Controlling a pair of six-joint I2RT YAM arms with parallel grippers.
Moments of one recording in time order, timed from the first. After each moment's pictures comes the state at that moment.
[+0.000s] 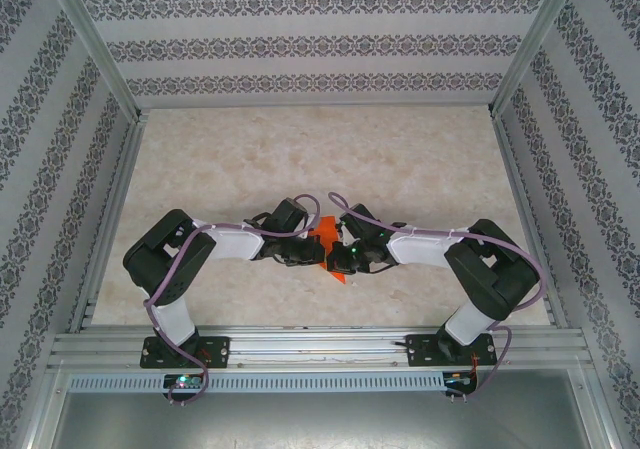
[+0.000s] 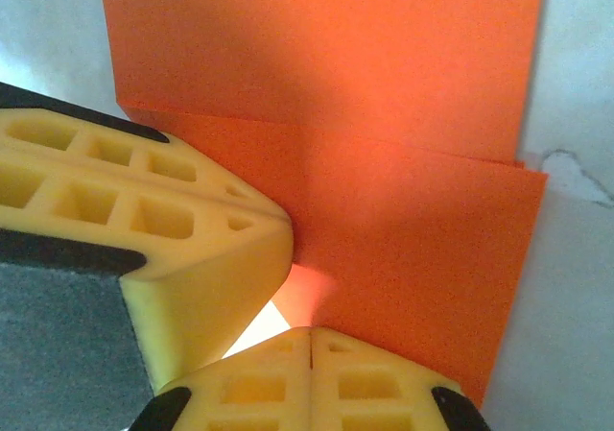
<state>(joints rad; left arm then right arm) -0.68 1.78 0.81 0.00 0.49 -0.73 0.71 1.62 0.71 -0.18 -0.45 0.79</state>
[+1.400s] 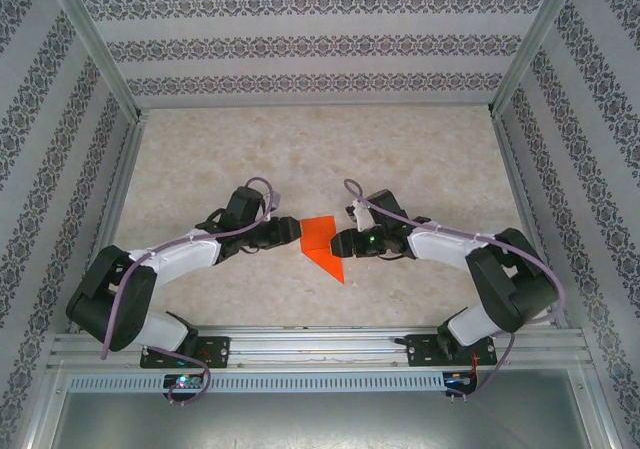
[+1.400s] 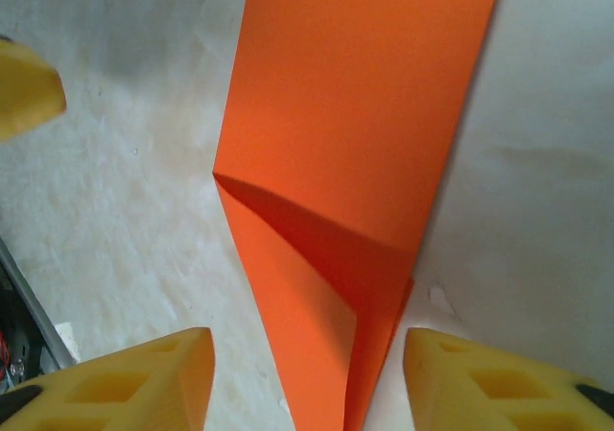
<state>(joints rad) -0.47 1.41 0.63 -0.01 0.44 -0.77 0.53 1.54 0.68 -0.11 -0.55 0.46</state>
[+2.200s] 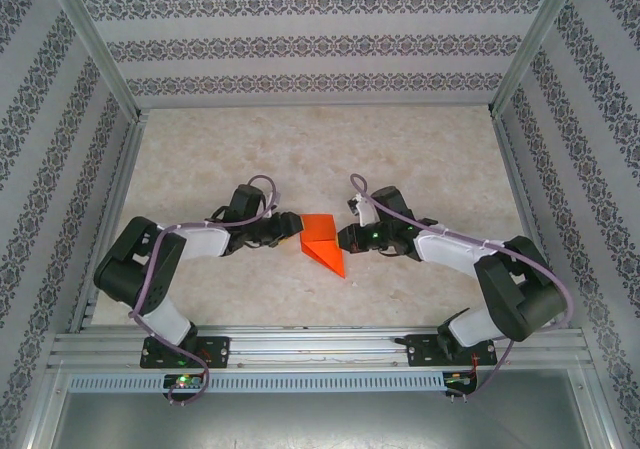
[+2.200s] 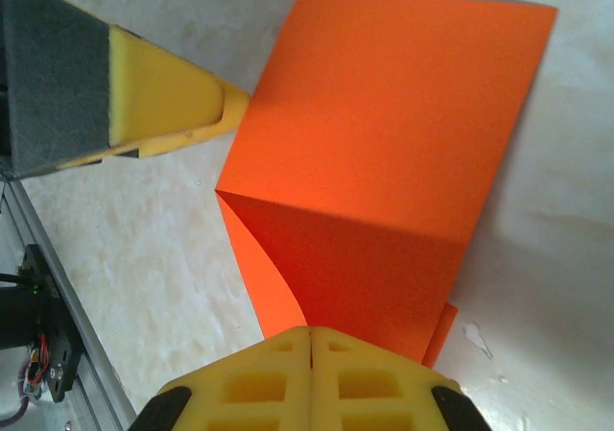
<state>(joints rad) -0.41 1.66 0.67 0.22 0.57 -0.86 0.51 1.45 0.63 -0.03 -0.59 0.47</state>
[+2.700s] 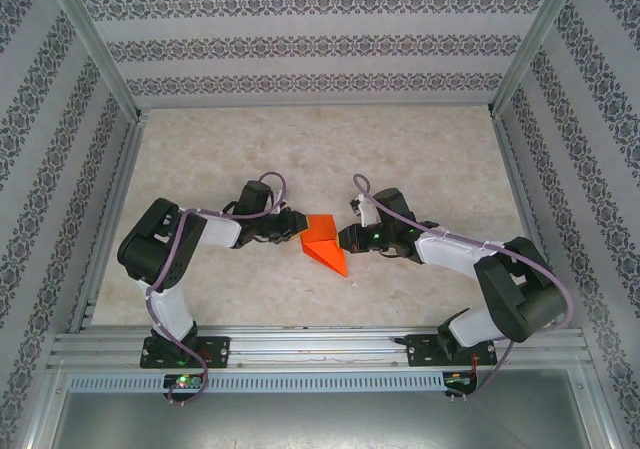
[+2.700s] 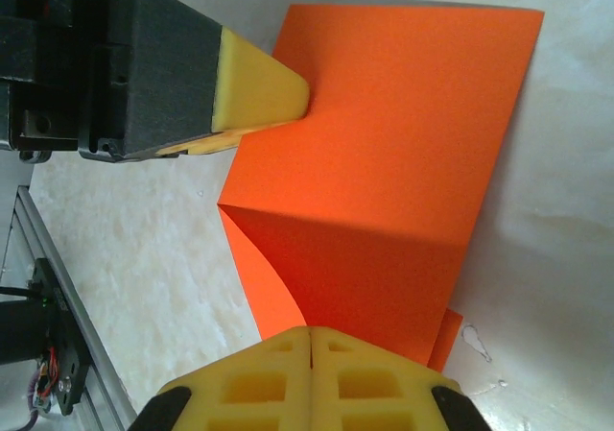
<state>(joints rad) -0.41 1.82 0.75 0.32 0.65 -0.90 0.50 1.45 0.61 0.02 -0.59 0.50</state>
